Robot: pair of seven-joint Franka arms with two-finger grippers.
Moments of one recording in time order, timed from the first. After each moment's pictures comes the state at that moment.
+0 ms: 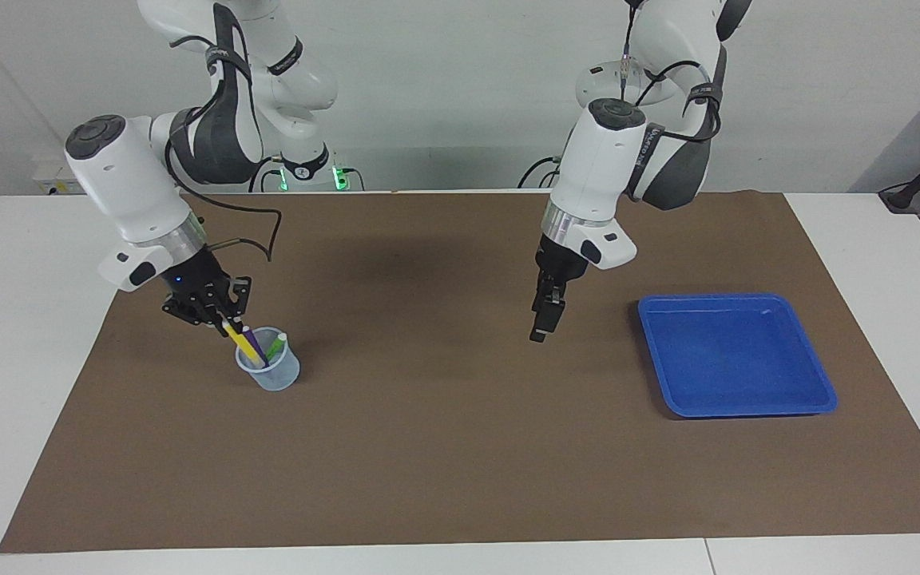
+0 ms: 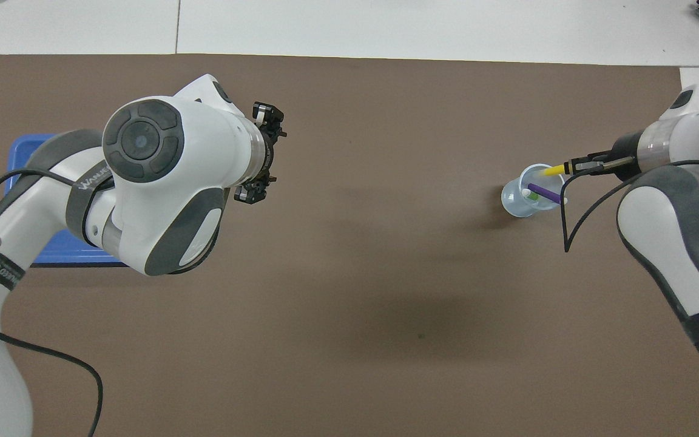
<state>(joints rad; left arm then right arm) 0.17 0.31 -0.73 -1.69 0.21 2.20 -1.81 -0.22 0.15 0.20 -1.86 0.13 2.17 -0.24</state>
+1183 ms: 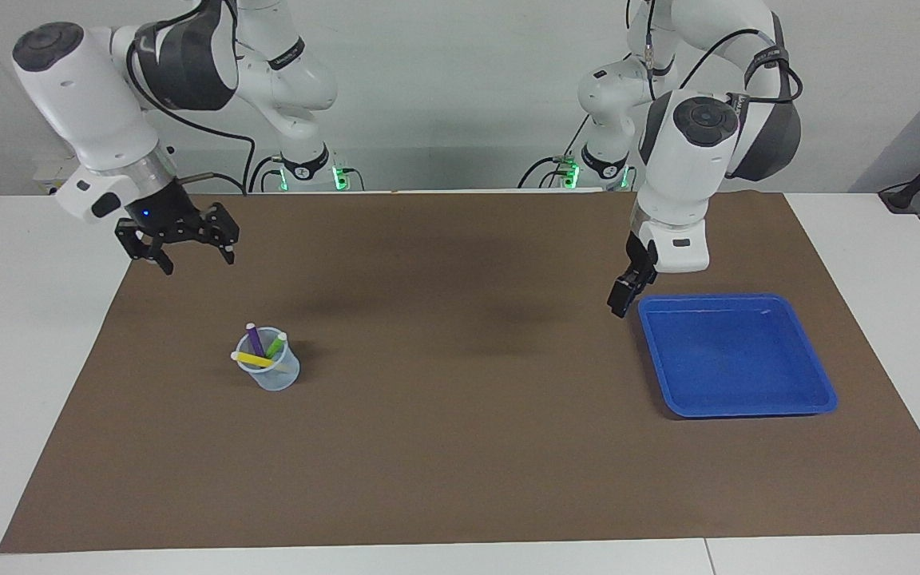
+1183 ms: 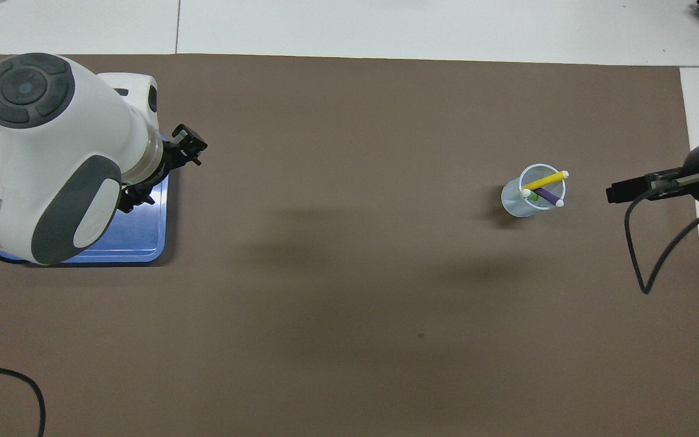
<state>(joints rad) 0.34 0.20 -0.71 -1.68 0.21 1.85 -1.05 -0.24 -0.02 0.19 -1.72 0.05 1.75 -0.21</state>
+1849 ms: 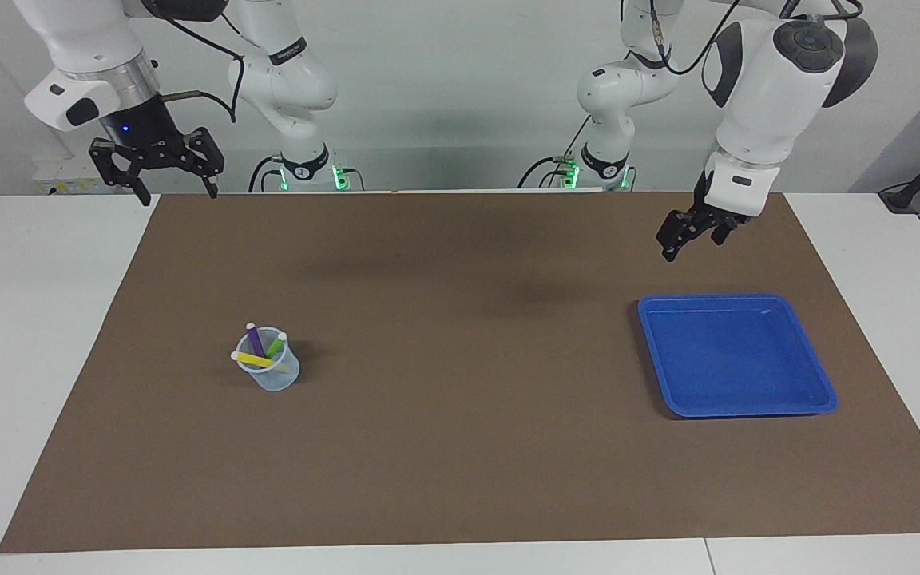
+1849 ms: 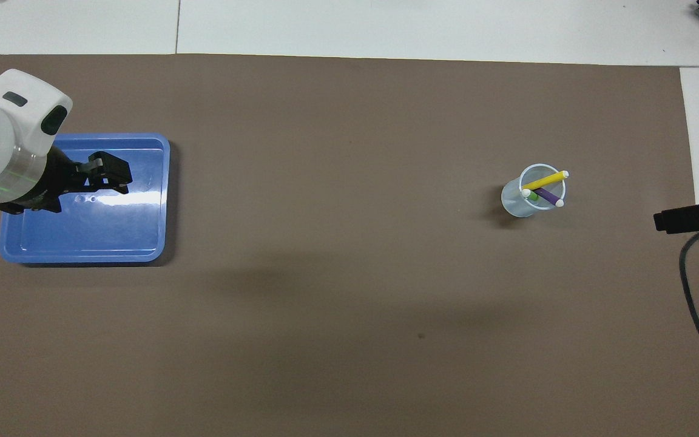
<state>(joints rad) 0.22 0.01 -0.41 -1.68 0.05 1.68 -0.39 -0.25 -0.12 0.19 -1.66 0.02 1.59 -0.21</state>
